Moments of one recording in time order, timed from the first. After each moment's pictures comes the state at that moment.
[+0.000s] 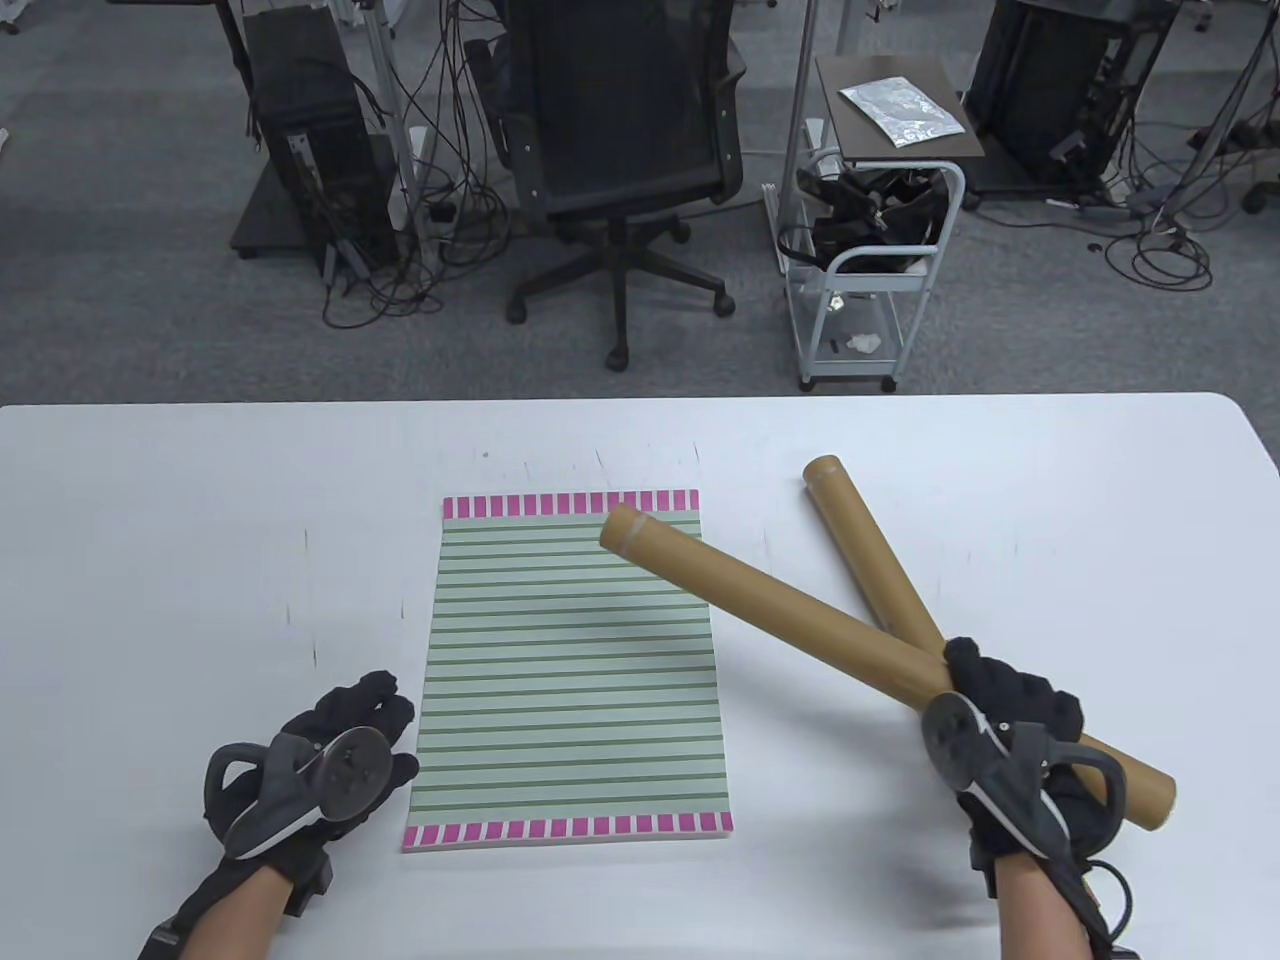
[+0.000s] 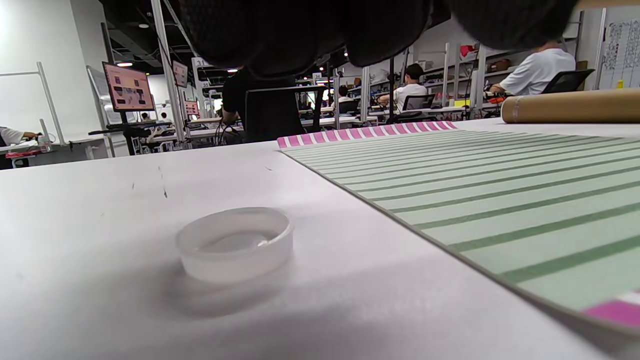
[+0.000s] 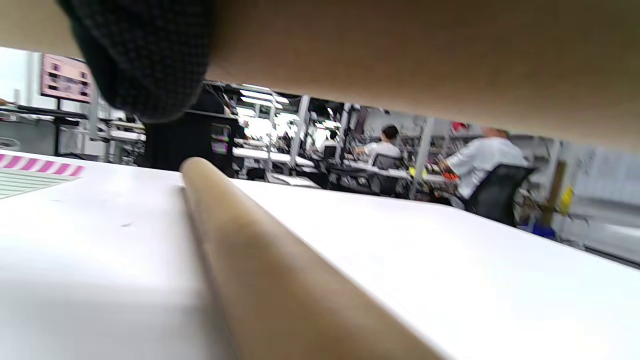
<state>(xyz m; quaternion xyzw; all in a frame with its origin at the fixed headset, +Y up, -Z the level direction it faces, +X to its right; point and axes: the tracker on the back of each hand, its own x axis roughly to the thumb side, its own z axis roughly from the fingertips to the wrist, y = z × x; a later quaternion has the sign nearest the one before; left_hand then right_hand) -0.286 -0.726 -0.284 0.01 -0.09 -0.03 0.99 0.266 -0.674 -0.284 0.11 0.09 -0.99 0.05</state>
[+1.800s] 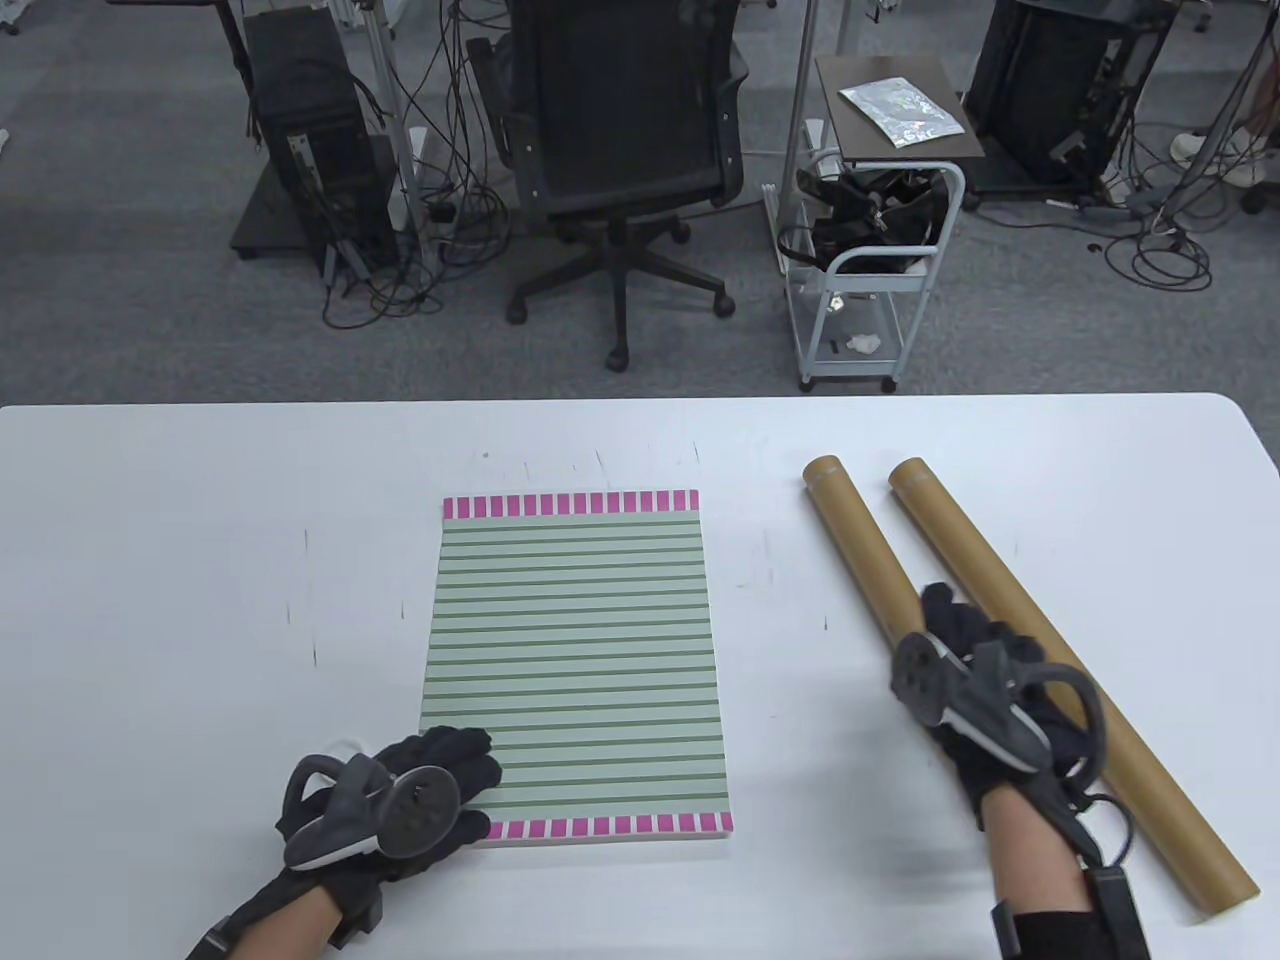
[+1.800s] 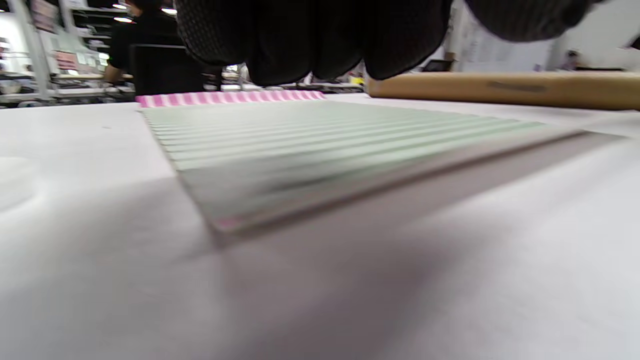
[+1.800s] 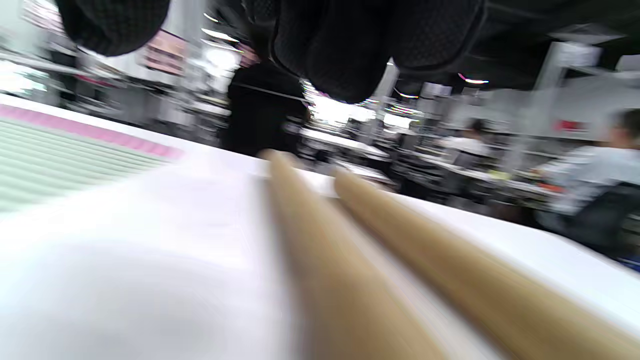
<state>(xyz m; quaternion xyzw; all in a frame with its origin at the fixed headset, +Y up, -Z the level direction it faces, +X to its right) -0.222 -0.742 -0.263 -0.06 -0.26 -0.01 0.96 0.180 -0.670 -0.309 -0.06 0.06 -0.99 0.08</state>
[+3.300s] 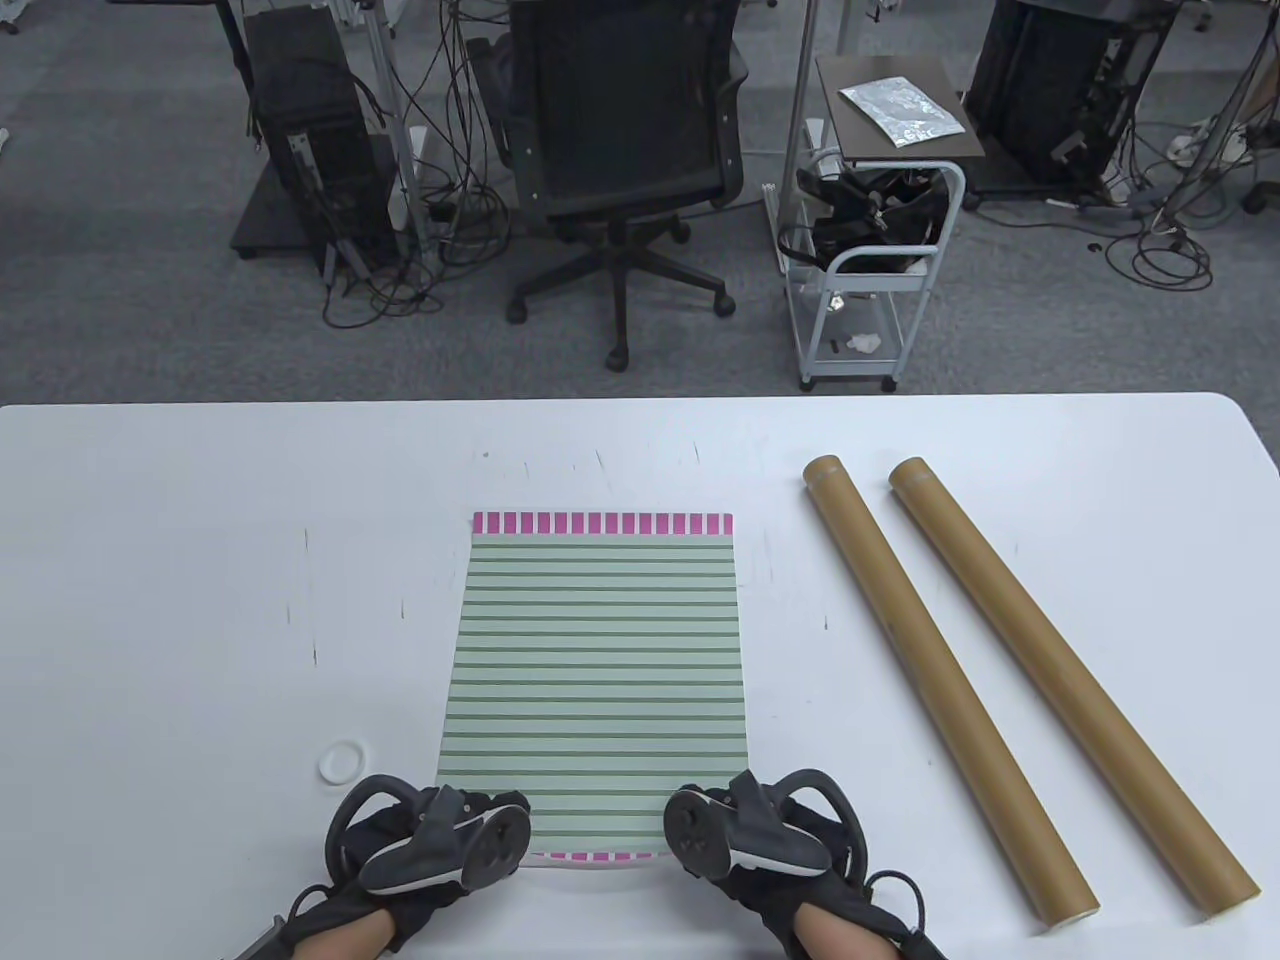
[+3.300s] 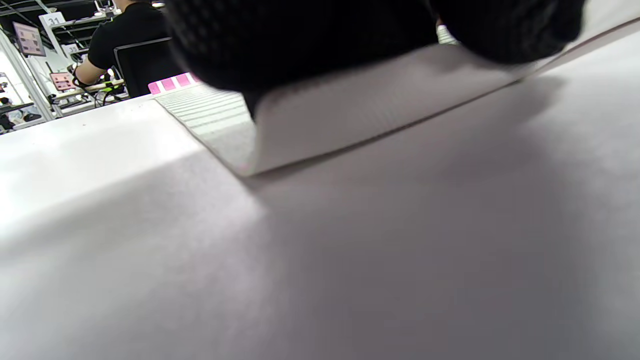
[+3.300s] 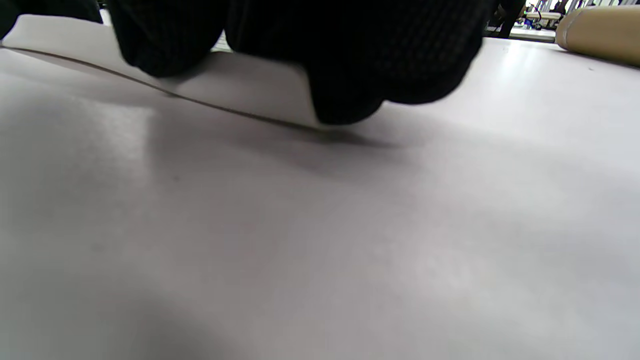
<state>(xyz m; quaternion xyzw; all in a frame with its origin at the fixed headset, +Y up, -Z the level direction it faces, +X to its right) -0.187 -0.767 -0.258 -0.07 -0.23 -0.12 0.96 0.056 -0.762 -0.256 -0.25 -0.10 -0.96 0.05</state>
